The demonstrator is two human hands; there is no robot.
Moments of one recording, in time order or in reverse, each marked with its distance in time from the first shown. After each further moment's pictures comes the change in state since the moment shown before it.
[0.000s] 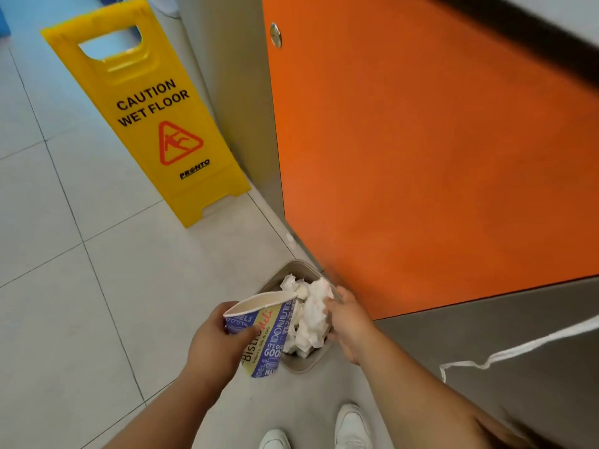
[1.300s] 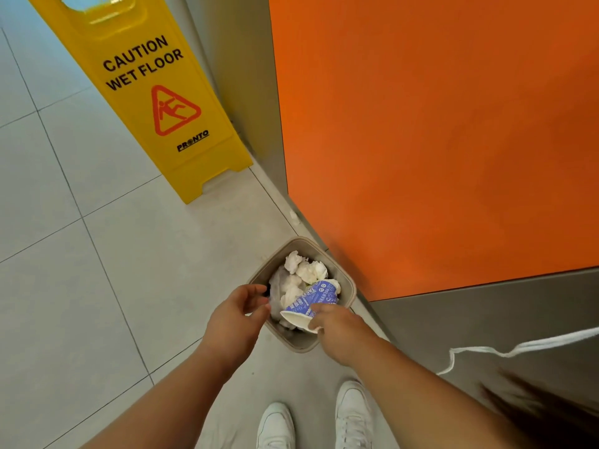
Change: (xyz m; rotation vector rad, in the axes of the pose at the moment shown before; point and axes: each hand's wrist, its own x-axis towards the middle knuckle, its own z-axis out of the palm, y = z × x) left_hand 0.009 -0.007 0.023 0.148 -0.053 0.021; right_hand 0.005 0.048 -0.004 -1.220 -0.221 -0.357
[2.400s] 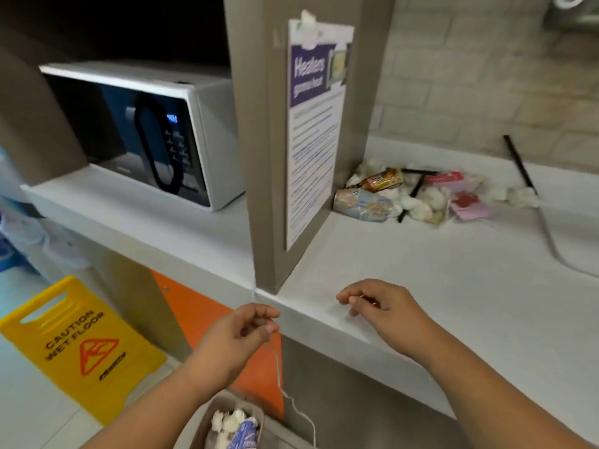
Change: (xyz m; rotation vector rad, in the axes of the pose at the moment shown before) left_hand -0.320 0.337 -0.070 0.130 -0.518 0.789; right_hand -0.527 -0.063 -0.291 0.642 0.989 -0.079
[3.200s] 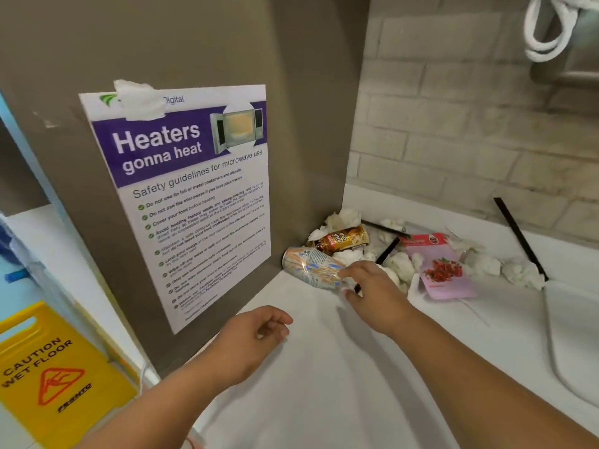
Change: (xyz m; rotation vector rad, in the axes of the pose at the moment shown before) left_hand 0.149 0.096 0.120 0.248 0.106 0.063; right_hand 0.178 0.083 -0.160 -0.532 0.030 -0.183
